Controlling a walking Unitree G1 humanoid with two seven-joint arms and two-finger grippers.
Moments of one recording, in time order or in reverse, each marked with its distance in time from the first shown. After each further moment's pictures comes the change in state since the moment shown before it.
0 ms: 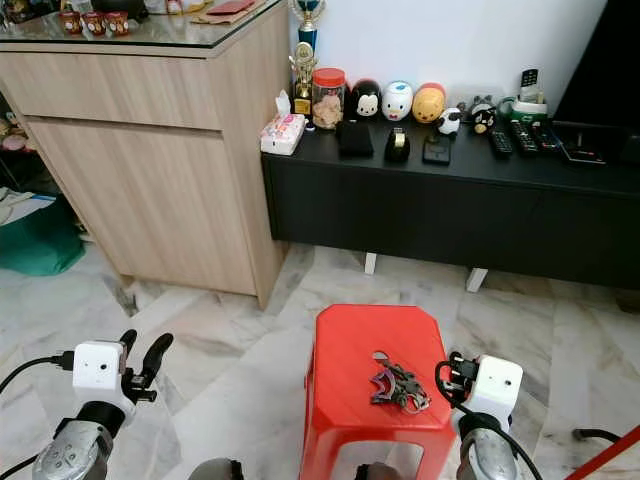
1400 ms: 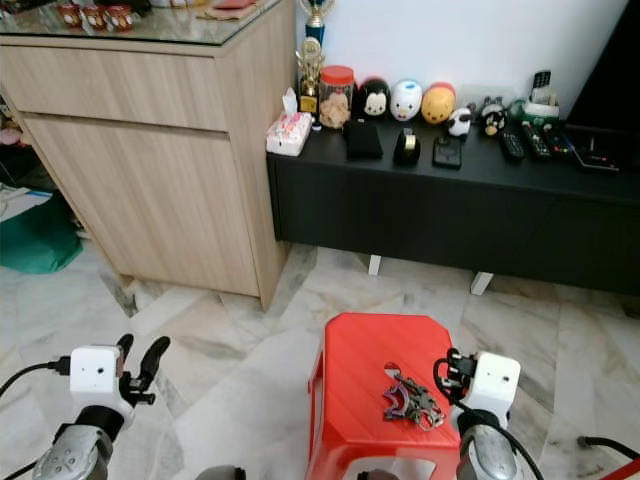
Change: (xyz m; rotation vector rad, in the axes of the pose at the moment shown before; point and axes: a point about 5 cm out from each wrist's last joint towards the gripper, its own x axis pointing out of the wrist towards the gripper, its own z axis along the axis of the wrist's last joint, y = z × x) left arm -0.002 0.000 -0.002 -0.022 -0.009 0.019; right arm 0.001 0.003 0.001 0.003 -0.003 0.029
